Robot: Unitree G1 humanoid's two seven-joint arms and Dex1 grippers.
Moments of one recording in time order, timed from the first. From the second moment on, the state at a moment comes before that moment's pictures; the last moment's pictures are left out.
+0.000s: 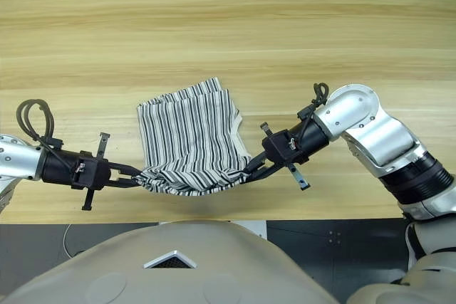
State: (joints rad) left arm 0.26 1.13 -0.18 -0.49 -0.41 0.01 -1.23; right arm -0.30 -1.00 0.60 -0.24 0.56 0.02 1.50
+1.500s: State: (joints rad) left arm -0.47 0.76 0.01 0.83 -0.24 0.06 -1.27; right arm -0.79 -0.37 0.24 0.98 0.07 -0.46 1.26
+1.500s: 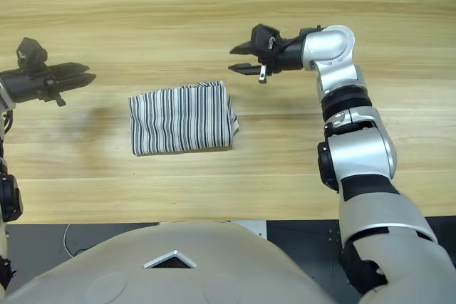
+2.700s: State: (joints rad) left arm -0.27 0.33 0.24 0.46 -0.44 -0.05 -0.81; right arm -0.65 -0.41 -0.18 1.22 0.19 -0.11 0.31
